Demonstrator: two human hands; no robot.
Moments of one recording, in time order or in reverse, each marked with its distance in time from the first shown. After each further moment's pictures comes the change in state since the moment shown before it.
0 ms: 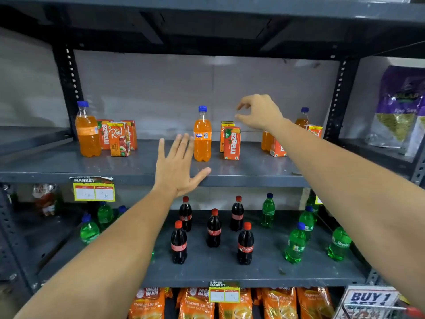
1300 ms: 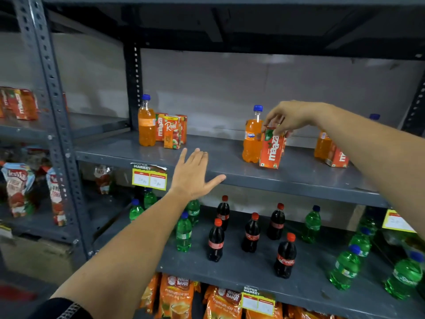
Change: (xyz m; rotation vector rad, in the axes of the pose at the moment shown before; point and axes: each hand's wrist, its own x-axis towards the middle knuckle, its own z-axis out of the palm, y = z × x) left_hand -0.039 -0.072 0.018 0.030 -0.095 -0.066; right_hand 0.037 -0.043 0.017 -0.083 -0.671 -0.176
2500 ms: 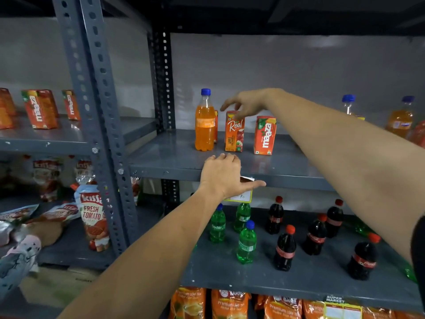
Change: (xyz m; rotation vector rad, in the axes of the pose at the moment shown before) left_hand 0.006 -0.157 0.017 -0.026 0.017 0.125; right_hand 0.212 -0.234 0.047 -0.118 -0.039 -0.029
